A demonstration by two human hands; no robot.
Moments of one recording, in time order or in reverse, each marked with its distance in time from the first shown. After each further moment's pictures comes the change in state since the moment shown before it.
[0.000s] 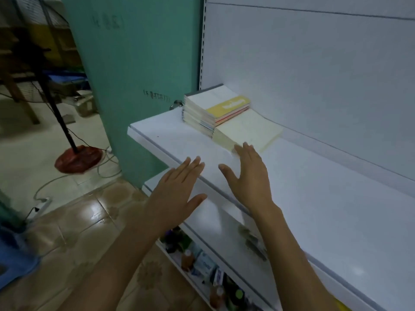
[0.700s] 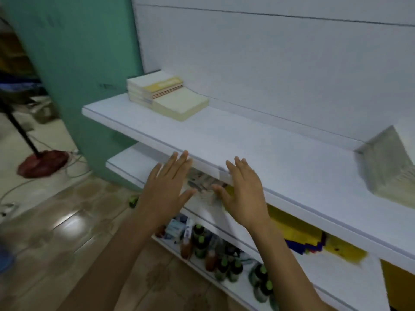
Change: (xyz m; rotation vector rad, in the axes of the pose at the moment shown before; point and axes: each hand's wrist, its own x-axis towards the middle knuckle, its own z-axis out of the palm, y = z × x) left_hand -0.120 0.218 0.024 0.134 0.030 0.085; right_hand -0.255 0.072 -0.166 -0.073 -0.034 0.054
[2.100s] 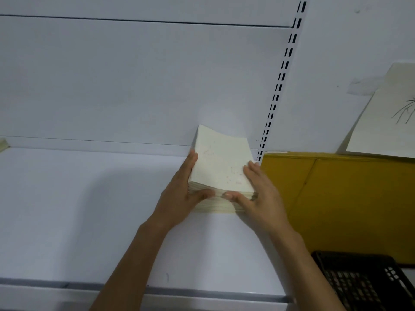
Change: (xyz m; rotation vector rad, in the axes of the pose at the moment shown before) left_hand 0.222 0.400 0.139 -0.924 -0.185 0.263; right_hand -0.083 0.366 -0.238 0.136 0.369 0.460
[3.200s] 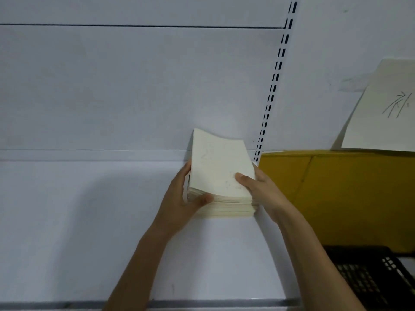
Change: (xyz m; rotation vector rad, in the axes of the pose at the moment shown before) left_hand -0.003 0.011 -0.003 -0.216 0.026 -0.052; right_hand 0.032 -0.008 -0.010 0.645 -0.211 0.480
